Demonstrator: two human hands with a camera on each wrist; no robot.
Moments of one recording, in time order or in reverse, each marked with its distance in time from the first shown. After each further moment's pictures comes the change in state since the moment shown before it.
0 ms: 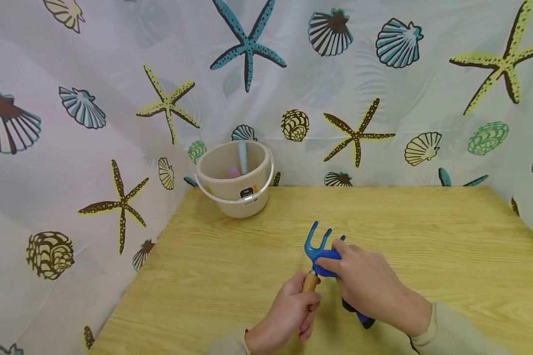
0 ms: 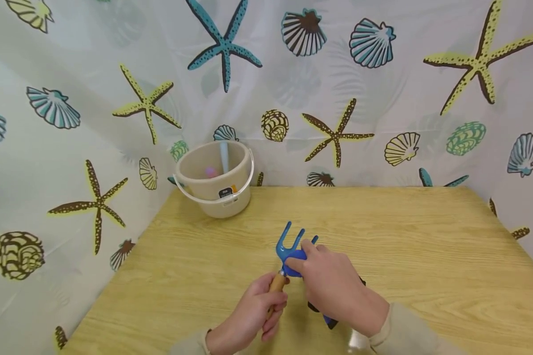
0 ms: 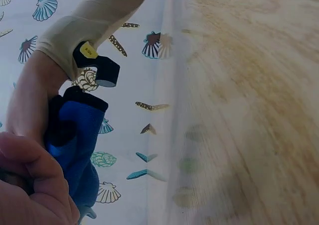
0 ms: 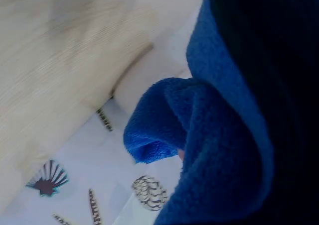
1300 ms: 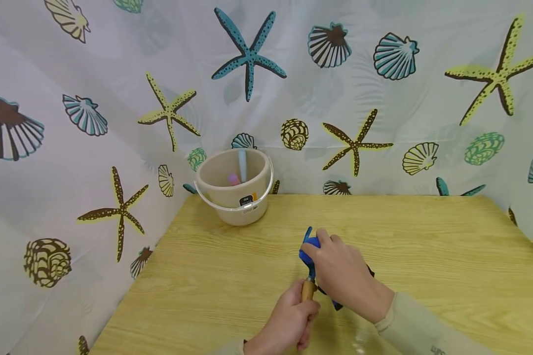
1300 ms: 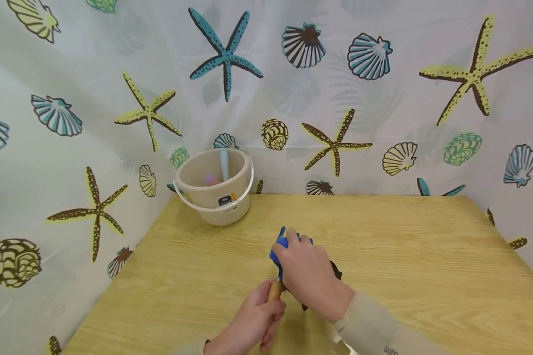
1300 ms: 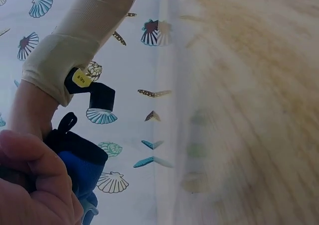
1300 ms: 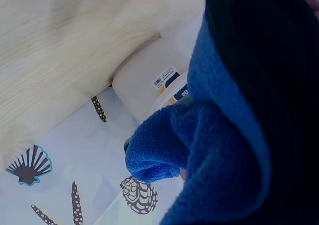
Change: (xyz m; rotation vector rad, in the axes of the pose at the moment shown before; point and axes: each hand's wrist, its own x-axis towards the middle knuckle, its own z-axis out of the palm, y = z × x) left_hand 0.002 0.003 -0.003 0.091 0.006 0.001; right_hand 0.040 -0.013 0.012 -0.116 0.115 0.040
